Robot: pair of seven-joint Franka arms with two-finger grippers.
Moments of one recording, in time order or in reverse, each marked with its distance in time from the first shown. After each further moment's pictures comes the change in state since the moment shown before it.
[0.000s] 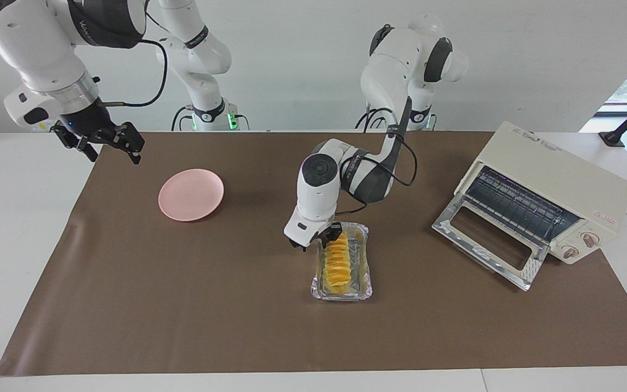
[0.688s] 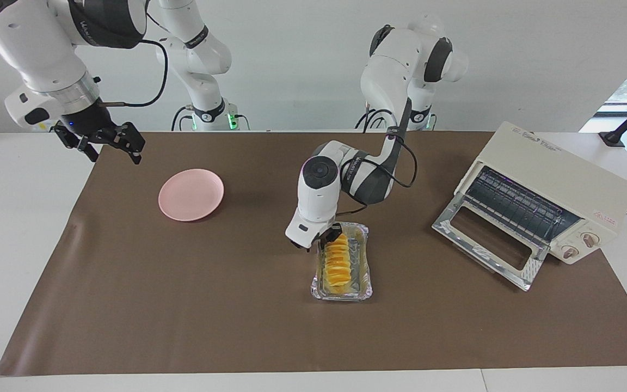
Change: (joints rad) left arm 0.000 0.000 0.001 -0.018 0.000 0.010 -0.011; right arm 0.000 0.000 0.000 -0.001 0.000 0.000 0.000
